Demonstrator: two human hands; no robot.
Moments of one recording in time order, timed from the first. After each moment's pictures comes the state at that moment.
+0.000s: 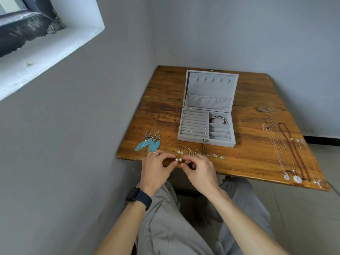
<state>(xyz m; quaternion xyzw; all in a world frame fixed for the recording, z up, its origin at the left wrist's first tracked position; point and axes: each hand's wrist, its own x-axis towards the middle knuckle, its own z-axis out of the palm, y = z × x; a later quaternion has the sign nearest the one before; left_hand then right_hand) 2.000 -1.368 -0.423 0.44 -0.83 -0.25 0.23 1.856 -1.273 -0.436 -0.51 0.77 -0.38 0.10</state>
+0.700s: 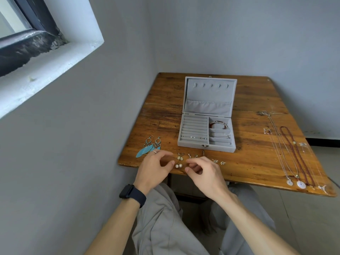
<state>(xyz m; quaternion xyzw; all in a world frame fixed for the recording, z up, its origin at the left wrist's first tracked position) 2.001 -1.388 -0.407 0.41 -0.84 -0.29 0.20 1.837 -1.262 -0.422 -0.51 0.74 -0.42 0.16</state>
